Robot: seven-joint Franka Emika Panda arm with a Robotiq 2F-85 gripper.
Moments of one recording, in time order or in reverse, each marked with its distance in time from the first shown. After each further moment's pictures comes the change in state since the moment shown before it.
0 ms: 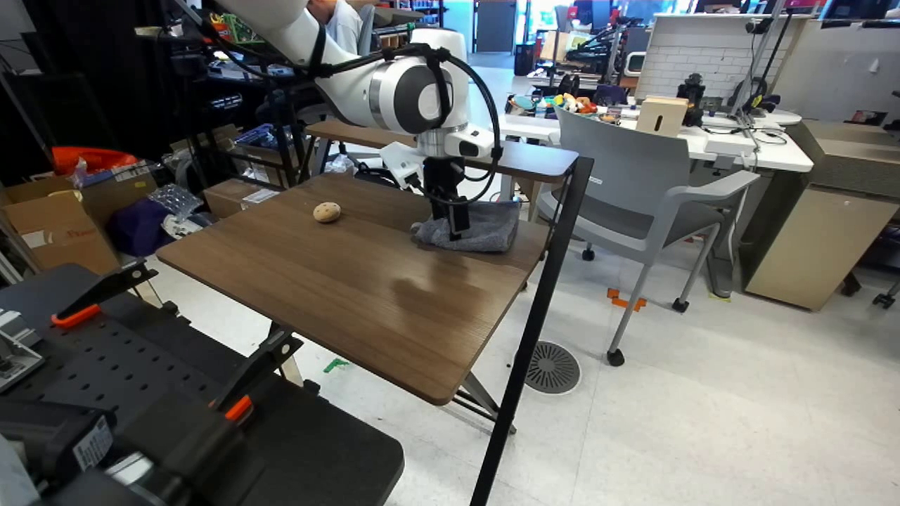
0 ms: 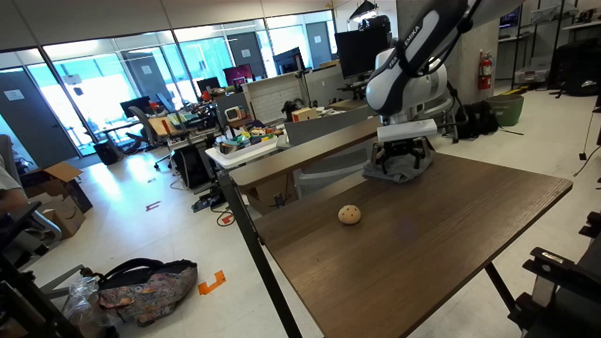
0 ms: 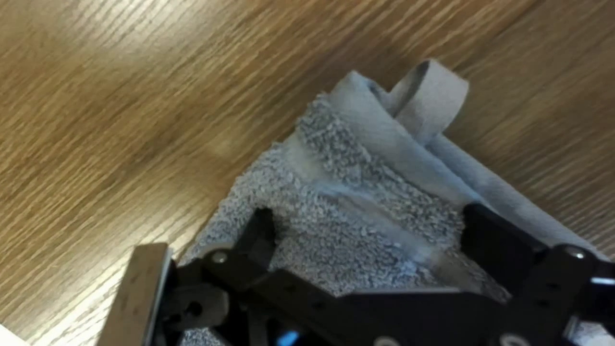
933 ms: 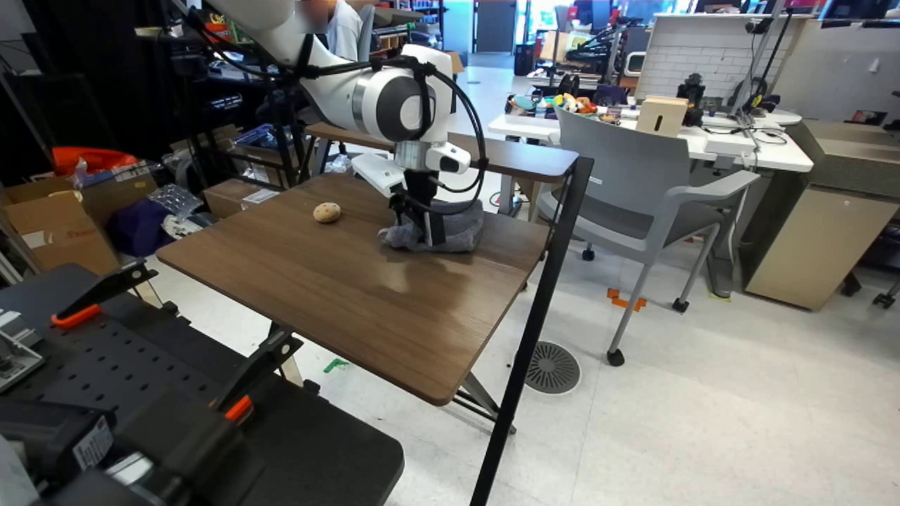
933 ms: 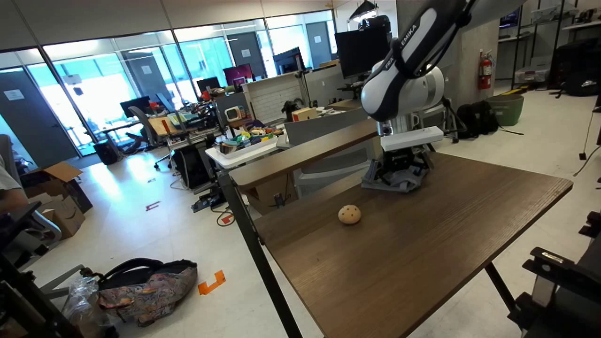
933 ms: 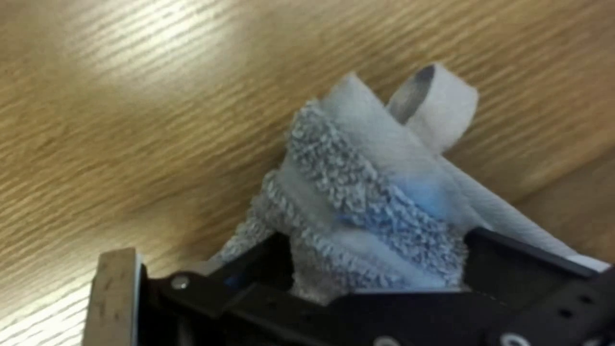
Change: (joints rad) arm -0.010 -0.028 0.086 -0.080 -0.003 -0.100 -0.195
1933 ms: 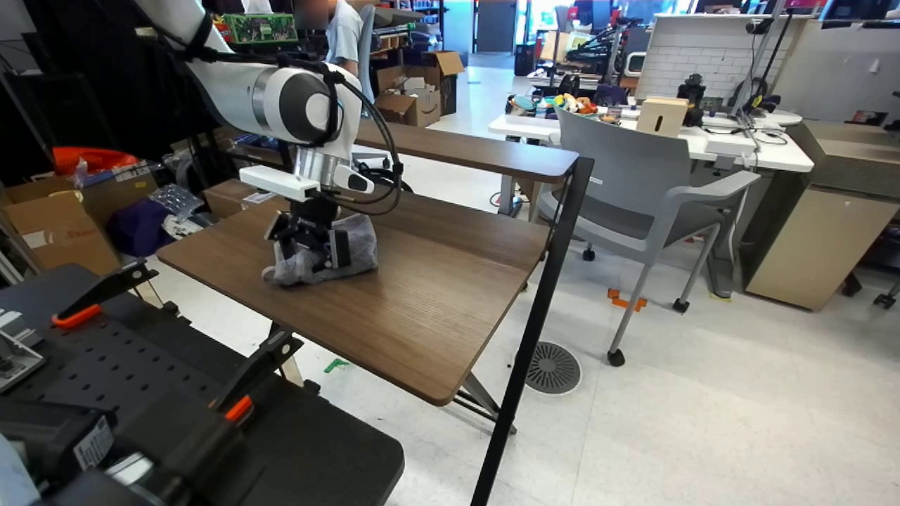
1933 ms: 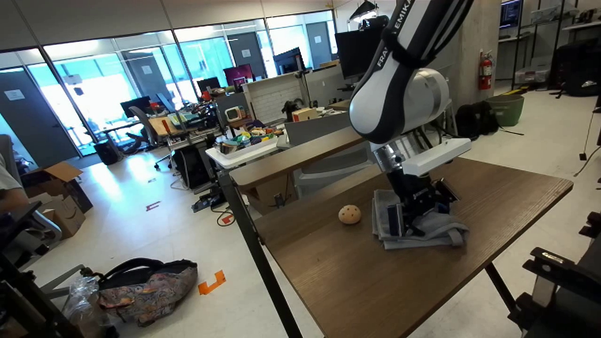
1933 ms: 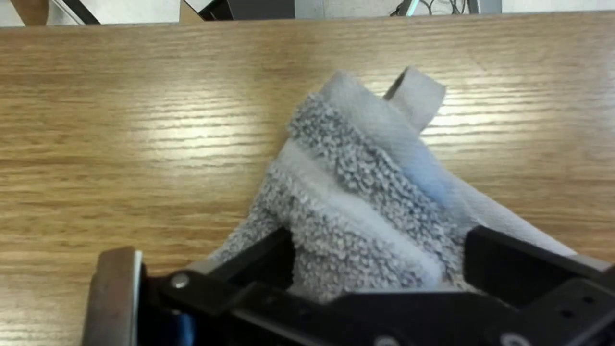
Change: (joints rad) arm 0.140 -0.246 0.053 -0.493 -0.070 -0.125 -0.234
